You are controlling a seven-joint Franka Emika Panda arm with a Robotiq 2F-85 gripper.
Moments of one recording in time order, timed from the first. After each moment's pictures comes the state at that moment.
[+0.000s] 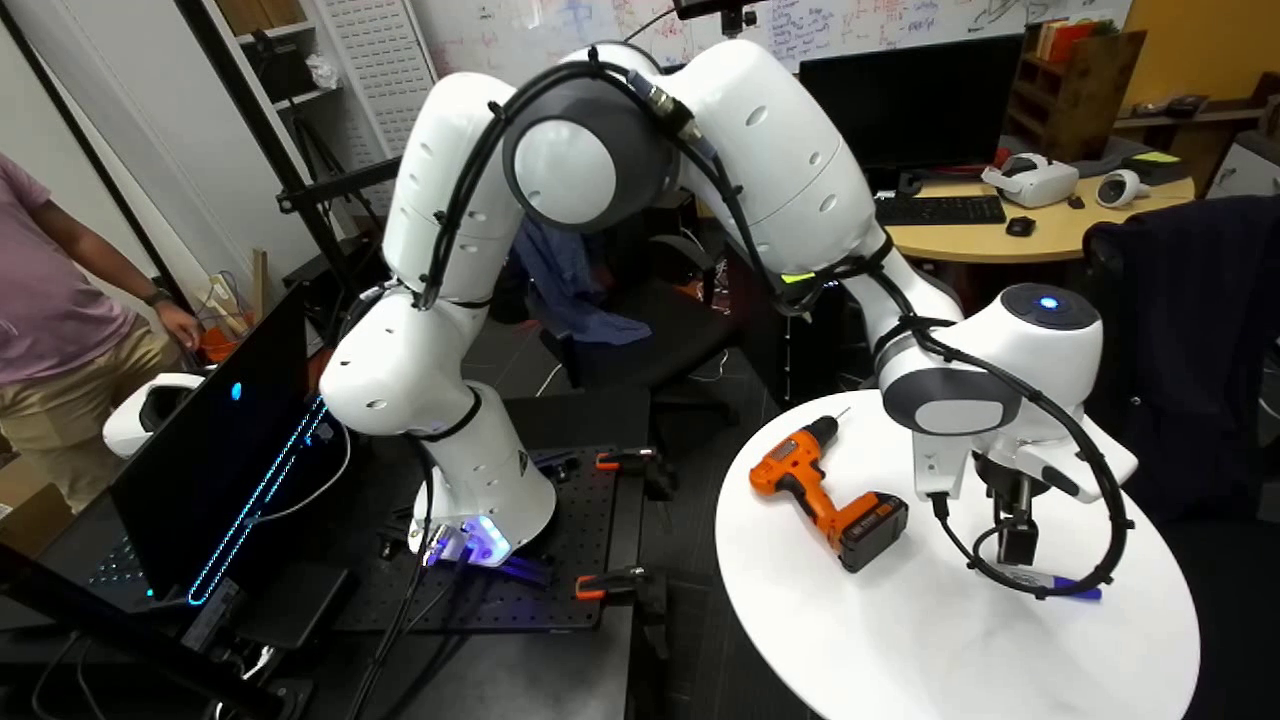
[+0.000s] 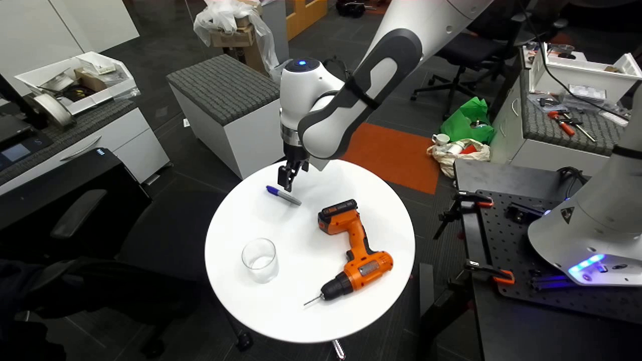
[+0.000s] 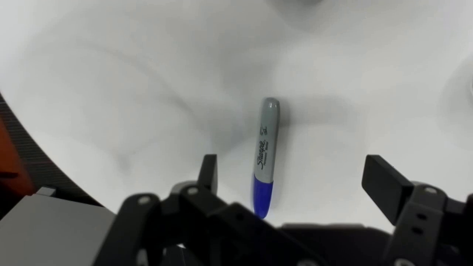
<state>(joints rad) -0.10 0.67 -0.02 -1.88 0.04 2.69 0.12</state>
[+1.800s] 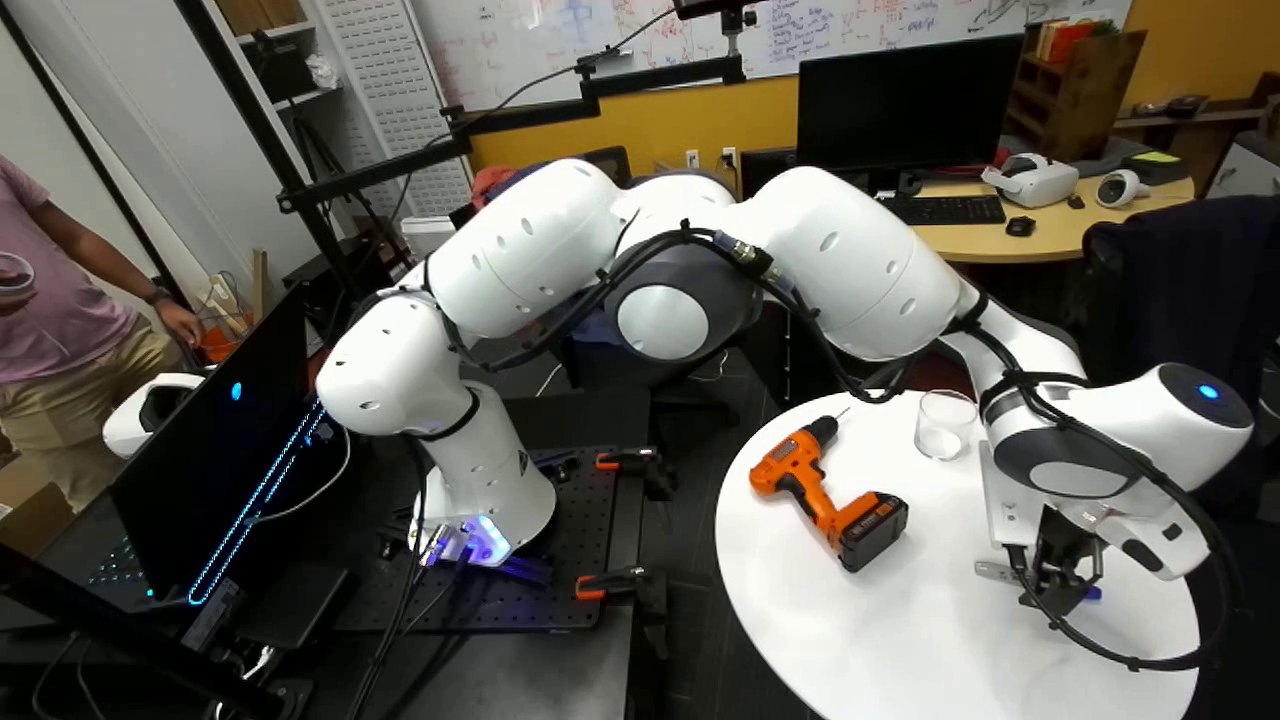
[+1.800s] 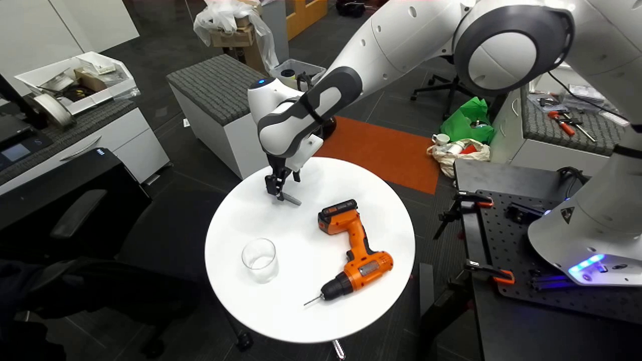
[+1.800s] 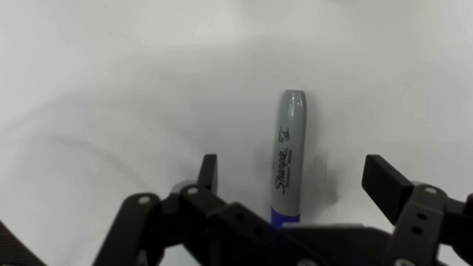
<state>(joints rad) -0.15 1.05 -0.01 -1.29 0.10 2.23 0.06</state>
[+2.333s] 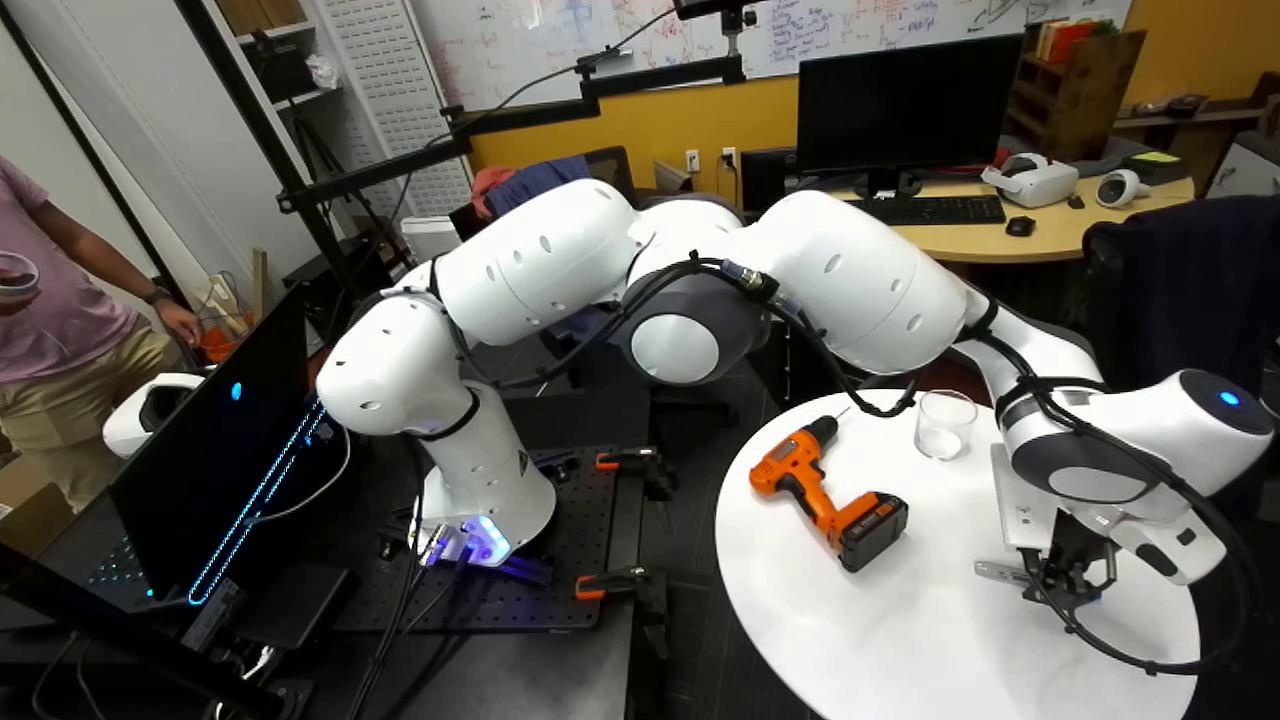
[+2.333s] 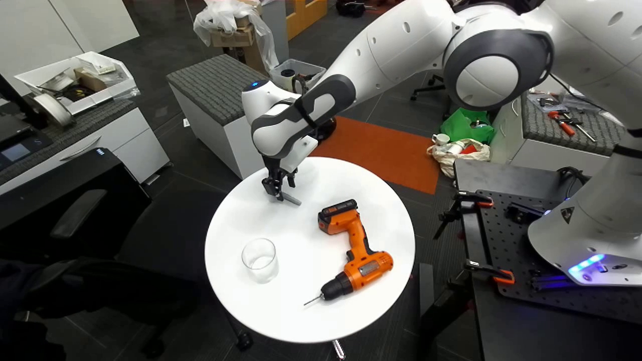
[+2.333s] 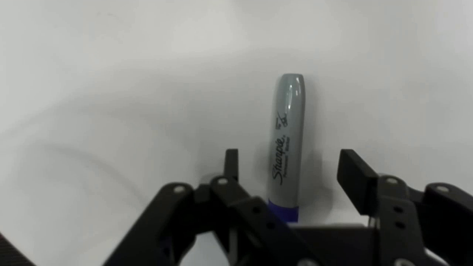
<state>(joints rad) -0.15 1.14 -0.01 -1.15 0.10 2.15 0.06</state>
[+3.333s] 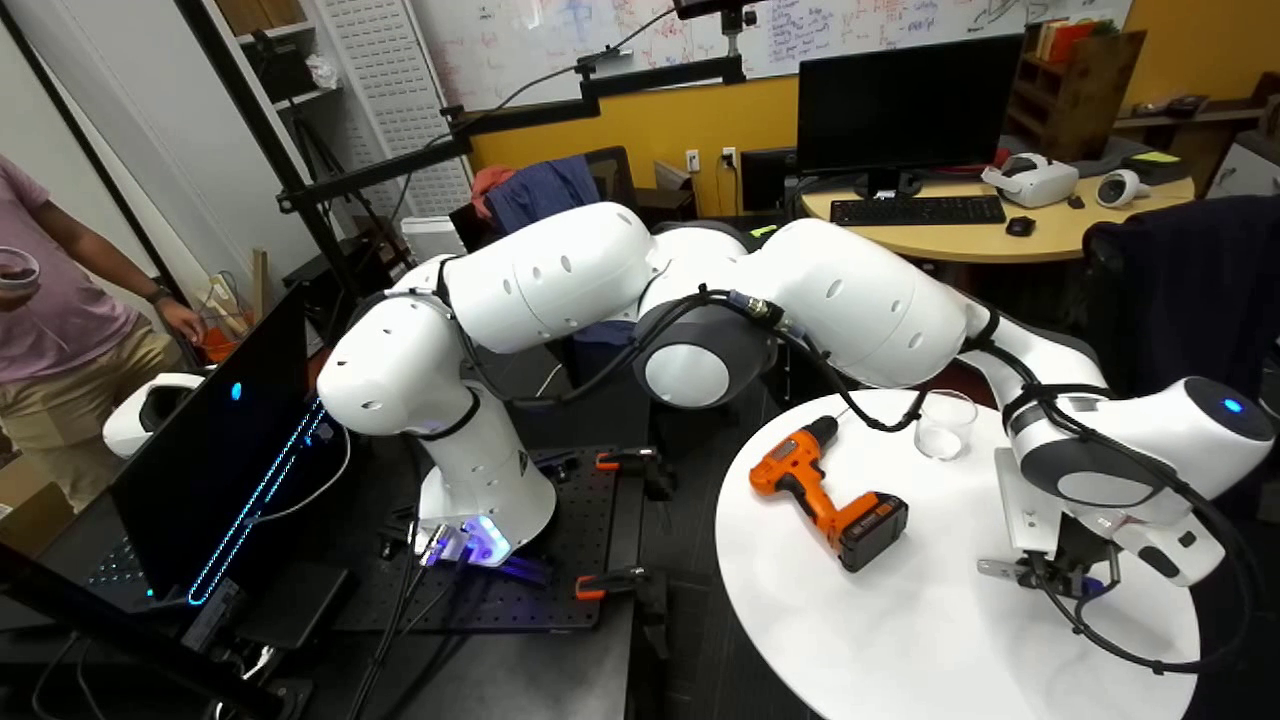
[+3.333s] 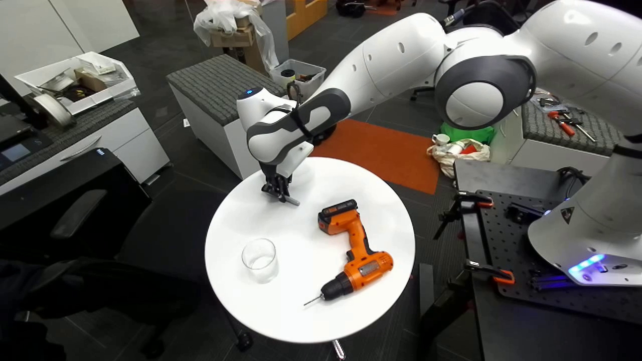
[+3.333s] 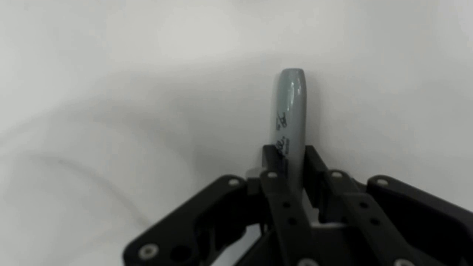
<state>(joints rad) -0.13 1.23 -0.01 -1.01 0.10 2.09 0.06</state>
